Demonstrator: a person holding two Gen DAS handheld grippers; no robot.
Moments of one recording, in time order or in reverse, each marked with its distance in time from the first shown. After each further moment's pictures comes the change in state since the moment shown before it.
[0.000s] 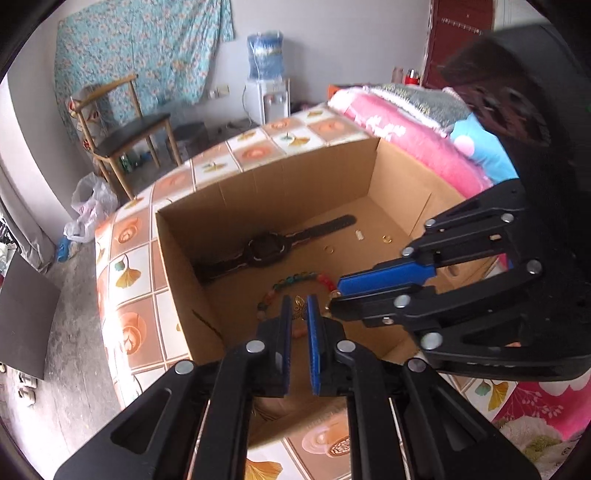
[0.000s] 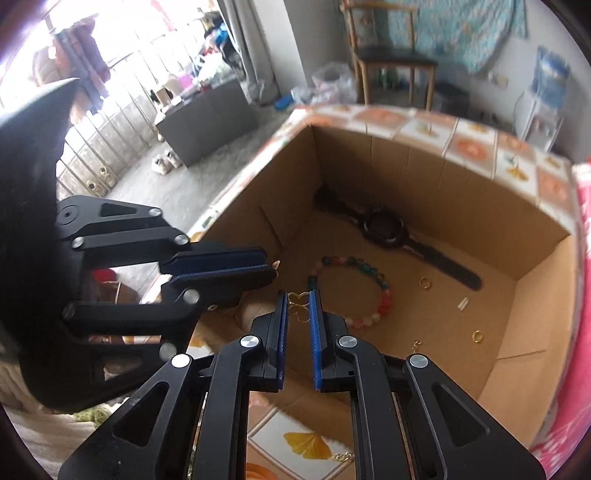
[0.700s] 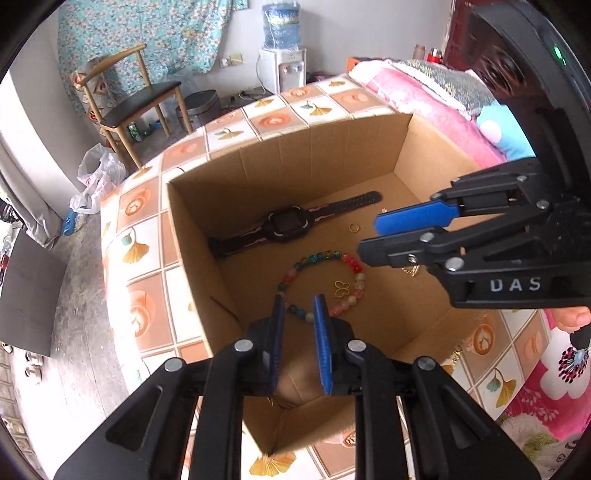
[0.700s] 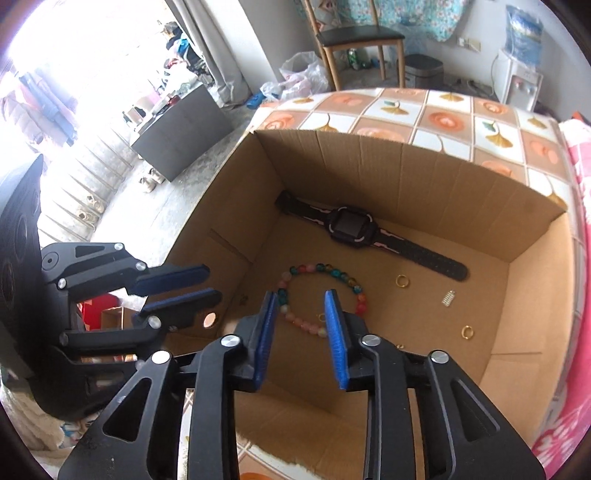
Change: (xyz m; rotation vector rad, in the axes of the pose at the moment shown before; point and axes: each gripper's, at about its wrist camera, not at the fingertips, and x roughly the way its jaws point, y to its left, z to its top) left arm 0.012 0.014 -0.001 -0.060 0.091 0.030; right arm -0.003 -0.037 0.016 0.128 0.007 -0.010
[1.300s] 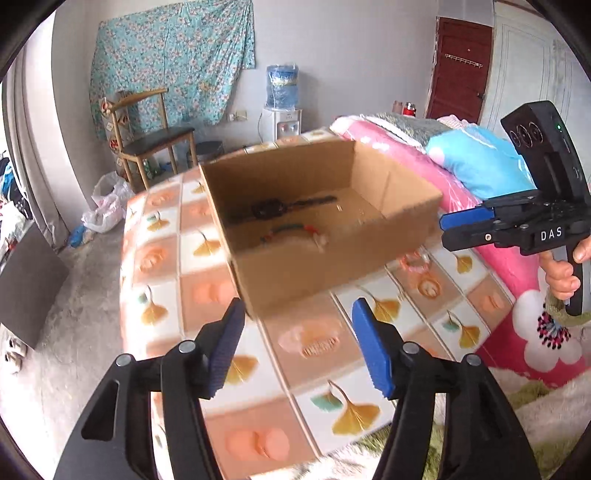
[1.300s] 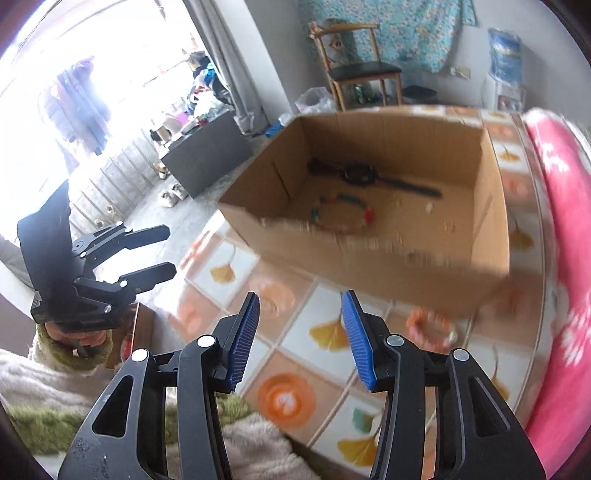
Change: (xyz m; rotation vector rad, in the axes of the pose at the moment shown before) left arm -0.089 -0.038 -0.155 -0.034 -0.259 -0.028; right arm -0.078 0.020 -0.160 0.019 -0.164 0.022
